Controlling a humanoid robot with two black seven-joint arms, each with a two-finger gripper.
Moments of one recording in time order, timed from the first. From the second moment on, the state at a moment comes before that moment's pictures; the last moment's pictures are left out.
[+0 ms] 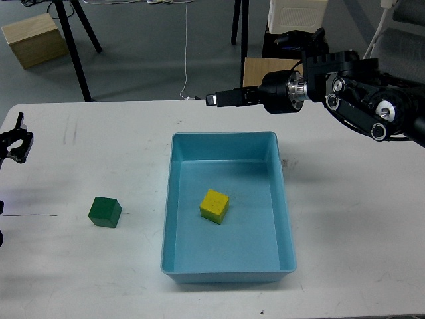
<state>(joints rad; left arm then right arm) -0.35 0.71 -0.74 -1.17 -0.69 -0.49 -0.45 1.26 -0.25 0.28 0.63 -1.32 0.43 0.49</state>
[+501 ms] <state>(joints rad) -0.34 0.71 -0.73 -1.17 -0.69 -0.49 -0.45 1.00 -0.60 0.44 0.86 -0.65 0.13 0.49</state>
